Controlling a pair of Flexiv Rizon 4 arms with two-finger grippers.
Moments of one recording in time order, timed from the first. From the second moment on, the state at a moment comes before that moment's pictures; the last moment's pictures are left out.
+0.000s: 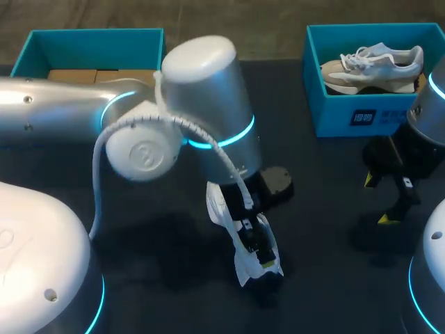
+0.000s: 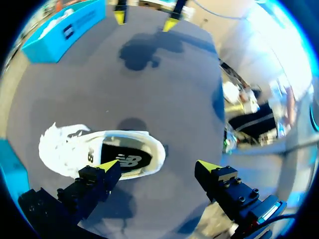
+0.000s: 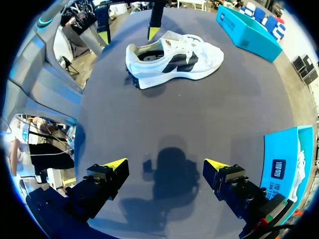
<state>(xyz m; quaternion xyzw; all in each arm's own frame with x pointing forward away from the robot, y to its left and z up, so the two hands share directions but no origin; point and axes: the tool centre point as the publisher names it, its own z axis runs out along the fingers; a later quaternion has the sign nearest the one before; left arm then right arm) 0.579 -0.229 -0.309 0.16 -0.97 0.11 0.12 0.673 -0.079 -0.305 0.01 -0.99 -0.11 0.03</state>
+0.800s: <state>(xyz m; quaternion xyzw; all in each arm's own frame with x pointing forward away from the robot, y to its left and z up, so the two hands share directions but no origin) 0.568 -0.247 -0.347 0.16 -0.98 0.04 0.10 0.673 -0.079 -0.305 0.01 -0.99 -0.11 0.03</state>
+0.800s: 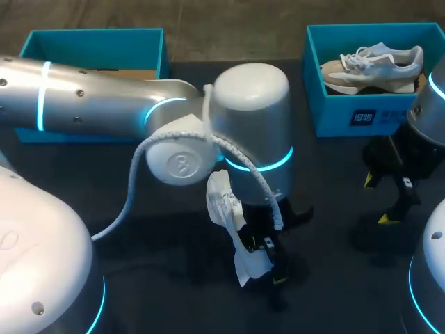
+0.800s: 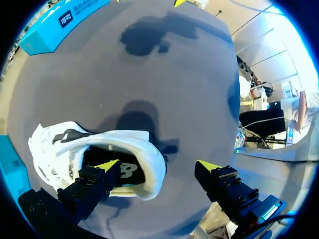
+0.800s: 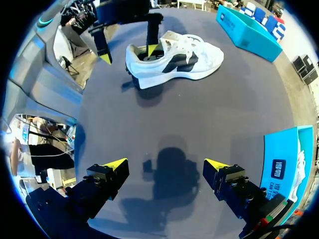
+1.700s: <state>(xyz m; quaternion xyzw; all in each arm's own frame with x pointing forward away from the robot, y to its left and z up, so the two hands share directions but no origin) 0.564 -0.248 -0.378 0.17 -0.98 0.00 0.09 0.673 -0.079 -0.305 0.01 -0.99 -0.11 0.03</state>
